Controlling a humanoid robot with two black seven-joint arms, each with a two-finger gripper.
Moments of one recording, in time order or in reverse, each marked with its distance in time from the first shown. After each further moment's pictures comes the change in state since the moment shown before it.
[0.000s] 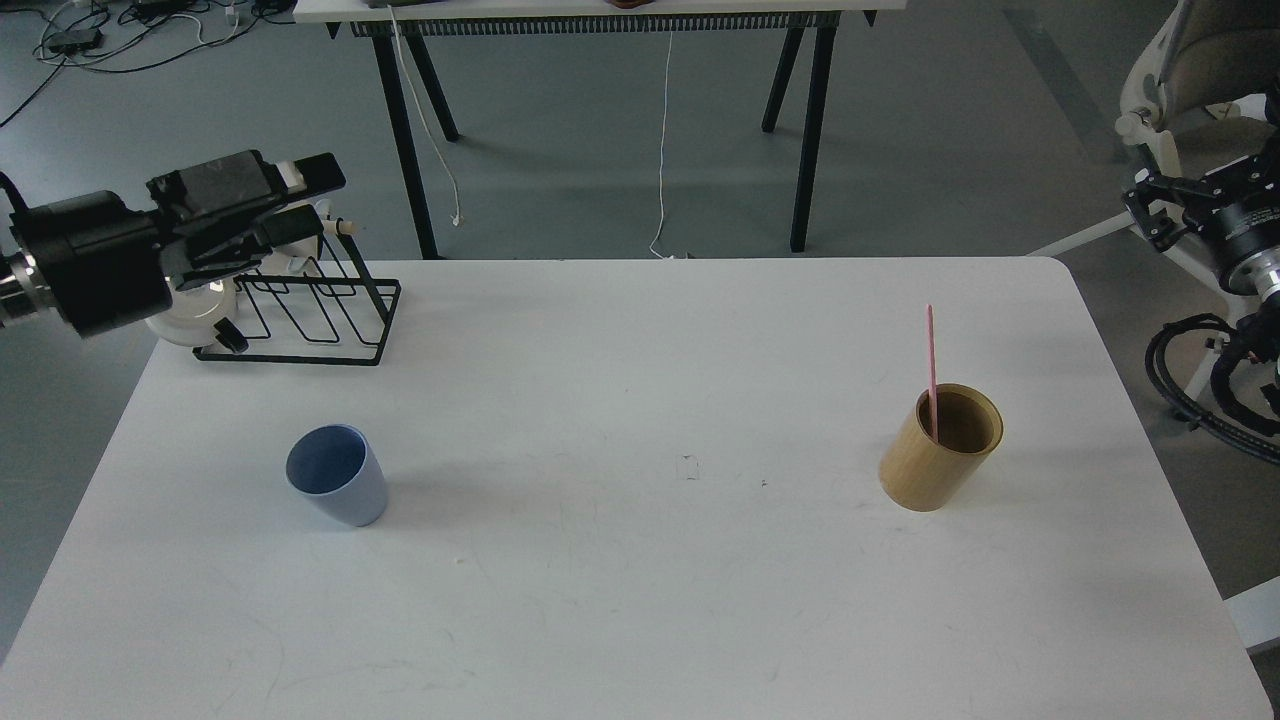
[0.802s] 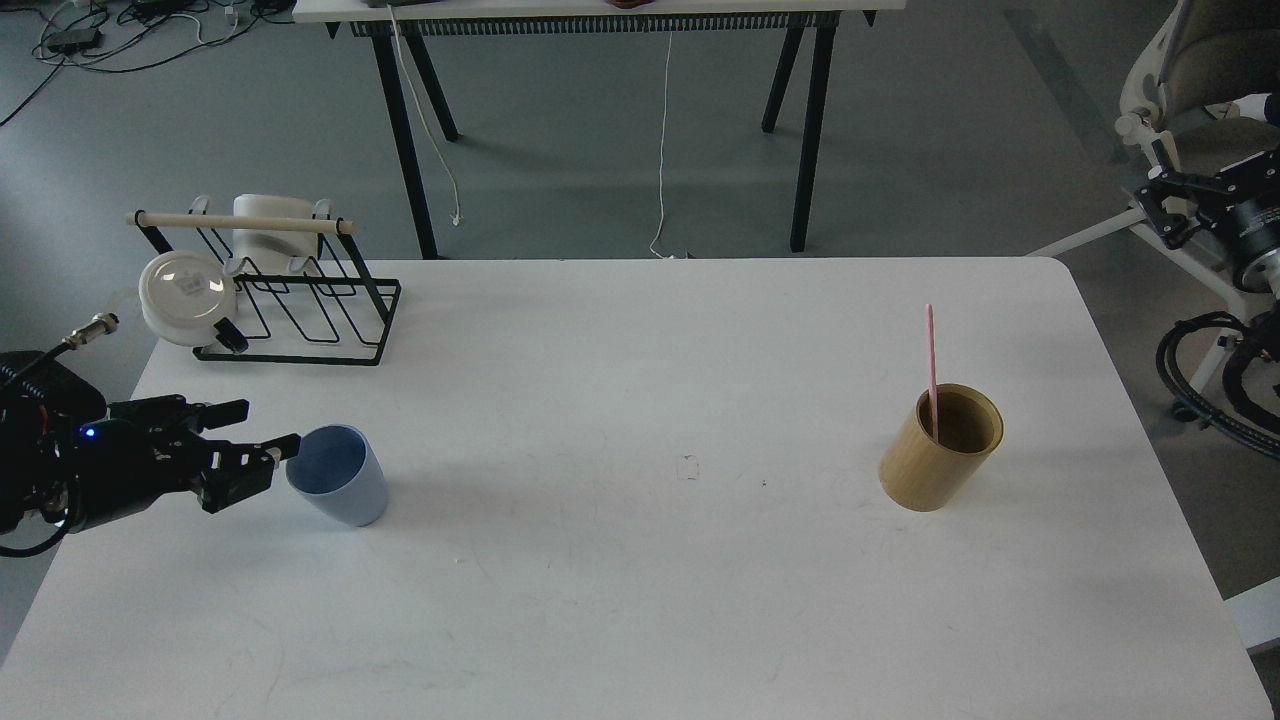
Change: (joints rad) left arm 0.067 -0.053 0.401 0.263 0.815 0.499 -0.042; right arm 0.000 -0.009 0.002 0.002 0.000 0.000 0.000
